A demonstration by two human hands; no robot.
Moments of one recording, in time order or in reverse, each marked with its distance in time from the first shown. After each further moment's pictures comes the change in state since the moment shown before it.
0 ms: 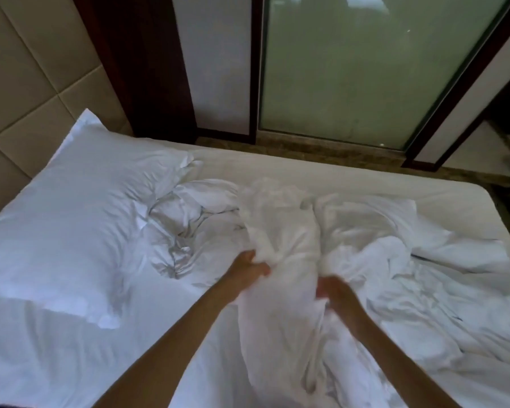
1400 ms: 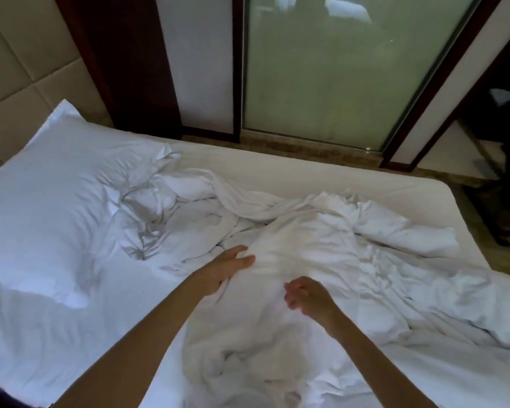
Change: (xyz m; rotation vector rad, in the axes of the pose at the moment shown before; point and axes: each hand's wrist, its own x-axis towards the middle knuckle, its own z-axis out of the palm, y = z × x) left_hand -0.013 -0.025 0.079 -0.242 -0.126 -0.078; right_hand -0.081 0.035 -0.062 0.006 -0.114 -0.062
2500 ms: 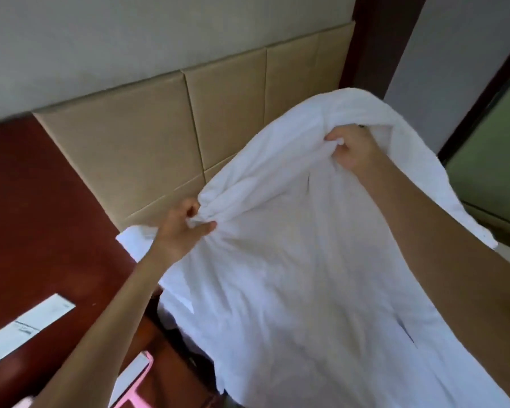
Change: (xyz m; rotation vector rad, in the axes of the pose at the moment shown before) left_hand -0.326 -0.002 -0.581 0.414 1.108 0.443; right_hand 0.110 -0.424 0.584 -0.072 -0.195 -0.546
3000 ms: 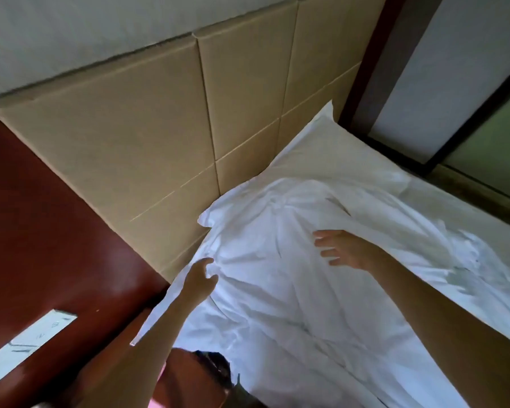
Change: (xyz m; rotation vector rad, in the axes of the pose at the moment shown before) left_hand 0.037 -0.212 0.065 0.106 -0.328 -0.517; right_hand 0.007 0.190 0.069 -0.189 -0.454 0.676
